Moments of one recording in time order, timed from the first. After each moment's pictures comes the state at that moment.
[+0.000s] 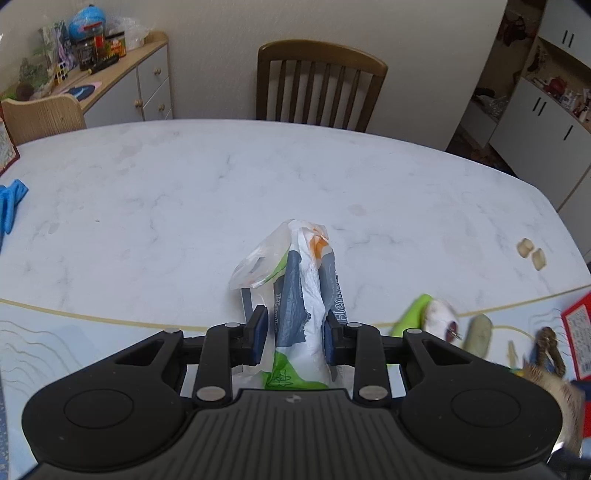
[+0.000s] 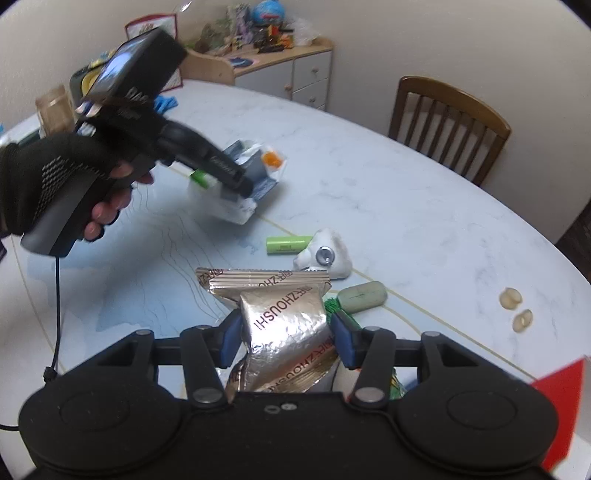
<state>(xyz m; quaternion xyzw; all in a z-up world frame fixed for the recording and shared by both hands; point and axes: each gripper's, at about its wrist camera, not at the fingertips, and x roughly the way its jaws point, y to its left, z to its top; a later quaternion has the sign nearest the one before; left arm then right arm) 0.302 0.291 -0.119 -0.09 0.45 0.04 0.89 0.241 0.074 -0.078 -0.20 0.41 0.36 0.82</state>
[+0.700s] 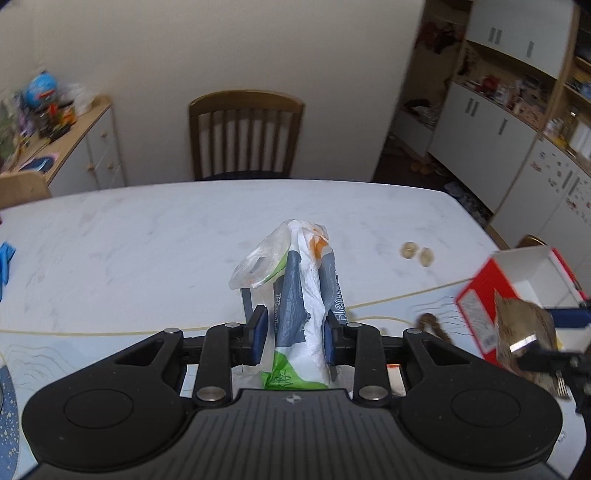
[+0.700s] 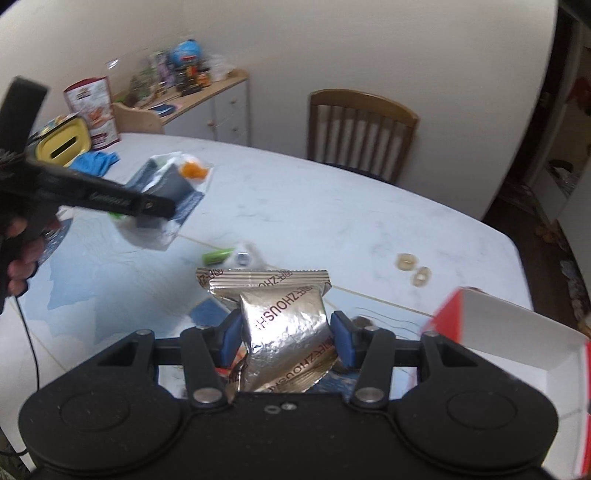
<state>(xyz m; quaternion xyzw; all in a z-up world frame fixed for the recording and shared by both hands) 0.240 0.199 -0.023 -0.05 0.39 -0.05 0.92 0.214 -0.020 -0.003 -0.13 0.40 0.26 0.87</state>
